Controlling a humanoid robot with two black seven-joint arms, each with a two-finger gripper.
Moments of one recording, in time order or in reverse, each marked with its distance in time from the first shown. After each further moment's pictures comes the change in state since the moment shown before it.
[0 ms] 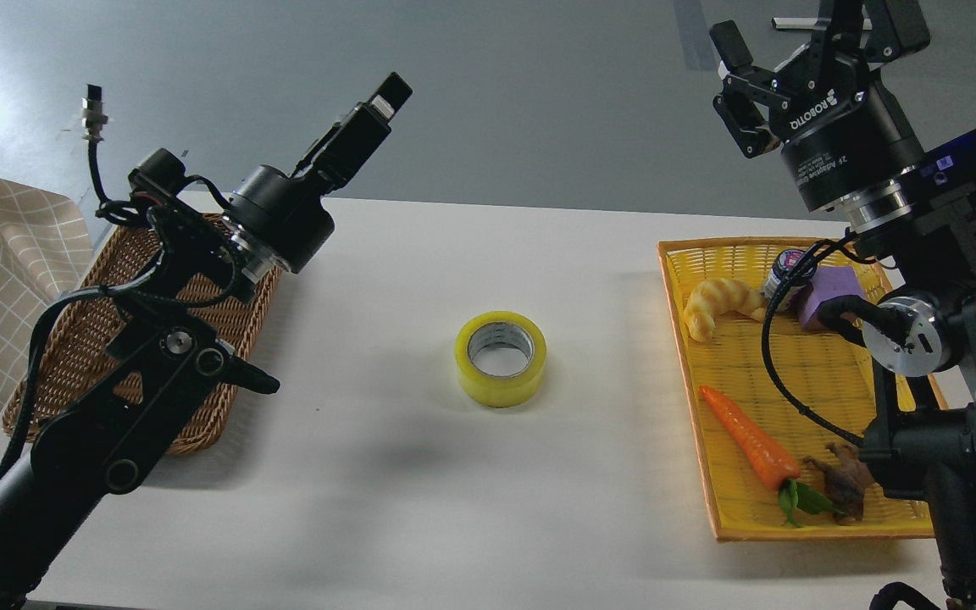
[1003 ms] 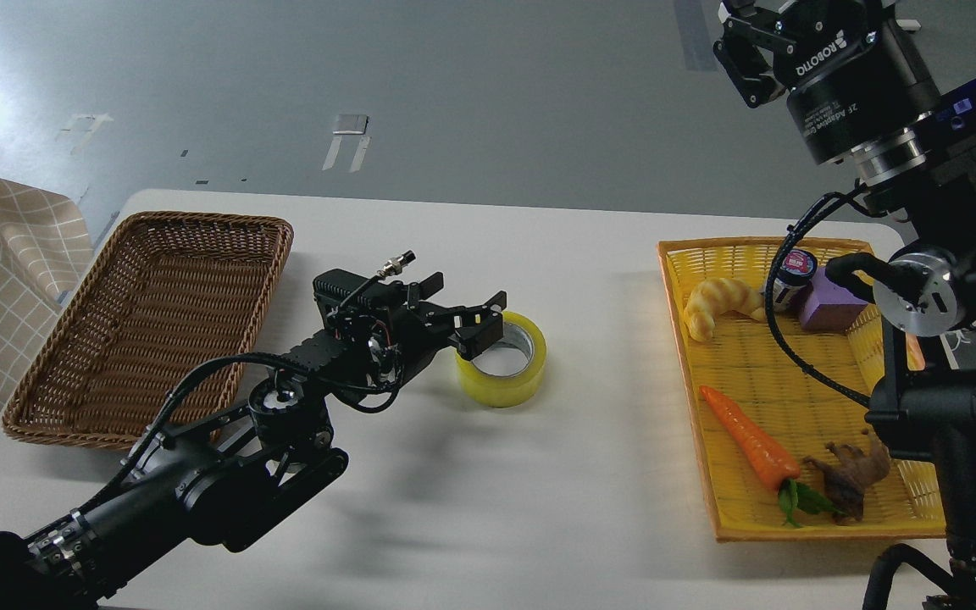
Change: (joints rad) left arm -0.089 -0.117 0.385 0.305 0.366 0.000 0.208; right arm 0.081 -0.016 0.003 -0.004 0.000 0.002 -0.022
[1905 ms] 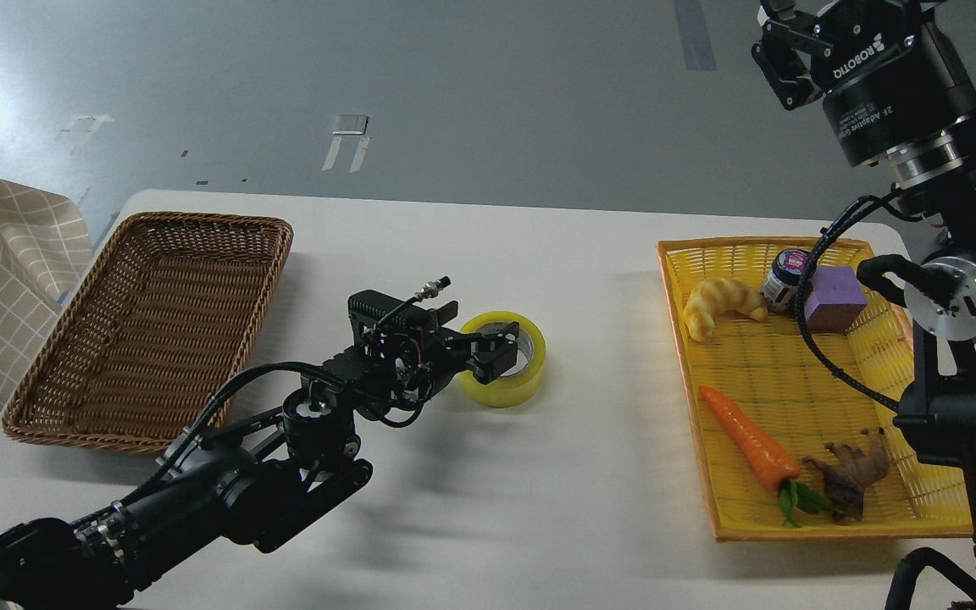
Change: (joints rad) left arm -0.041 -0.061 0.076 0.139 0.000 0.001 0.001; right arm -0.020 -0.045 0.027 0.001 0.000 -0.004 0.001
